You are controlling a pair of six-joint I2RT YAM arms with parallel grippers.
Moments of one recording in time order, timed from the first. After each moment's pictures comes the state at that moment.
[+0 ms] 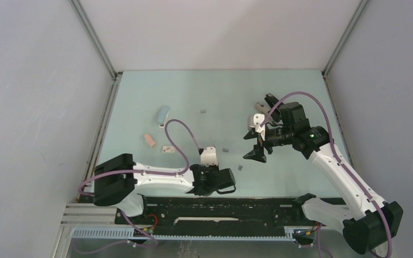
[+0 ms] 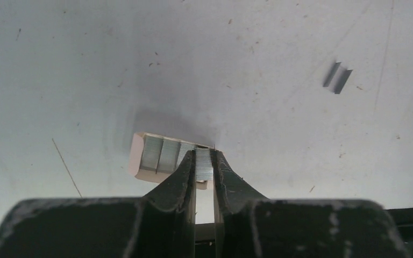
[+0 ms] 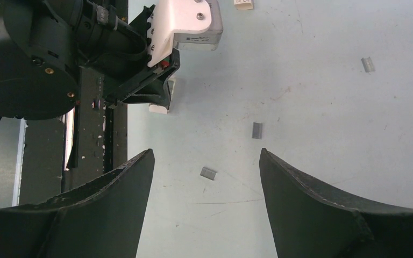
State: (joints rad) left arm -1.34 1.56 0.87 -0.55 -0.65 -1.32; right arm 0.42 1.06 1.01 -0.71 -0.88 -0.72
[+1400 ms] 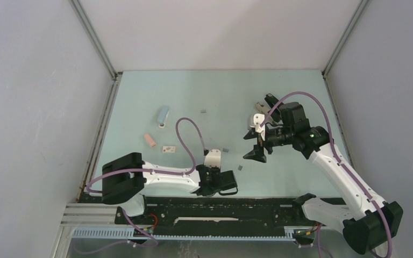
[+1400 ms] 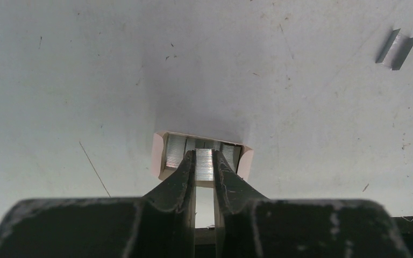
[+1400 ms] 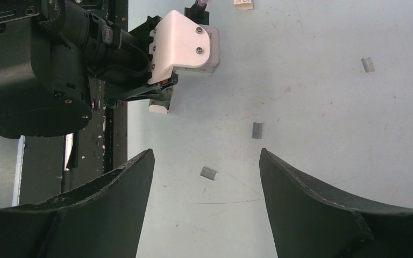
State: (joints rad) left arm -1.35 1.63 0.91 -0.62 -0.64 -1.22; right arm 0.42 1.06 1.01 -0.71 -0.88 -0.72
